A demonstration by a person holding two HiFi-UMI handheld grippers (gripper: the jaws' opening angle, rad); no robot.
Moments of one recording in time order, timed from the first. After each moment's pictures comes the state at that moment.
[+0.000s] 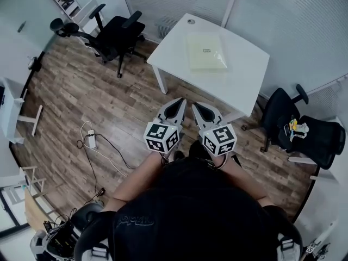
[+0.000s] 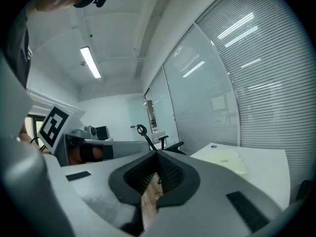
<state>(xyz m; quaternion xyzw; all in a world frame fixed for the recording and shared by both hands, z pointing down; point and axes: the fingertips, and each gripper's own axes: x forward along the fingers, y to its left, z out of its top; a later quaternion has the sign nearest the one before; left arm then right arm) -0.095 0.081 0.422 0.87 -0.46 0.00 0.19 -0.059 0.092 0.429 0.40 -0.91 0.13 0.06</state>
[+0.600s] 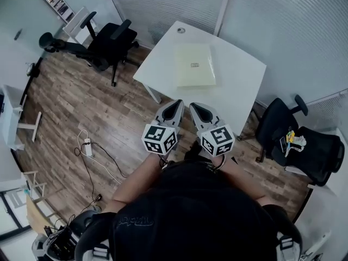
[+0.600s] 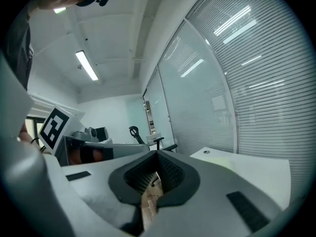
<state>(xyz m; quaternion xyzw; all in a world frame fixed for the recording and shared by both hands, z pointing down) -0.018 -0.043 0.435 0.86 -0.47 0.01 0.19 0.019 -0.033 0.437 0.39 -0.91 0.14 0.05</state>
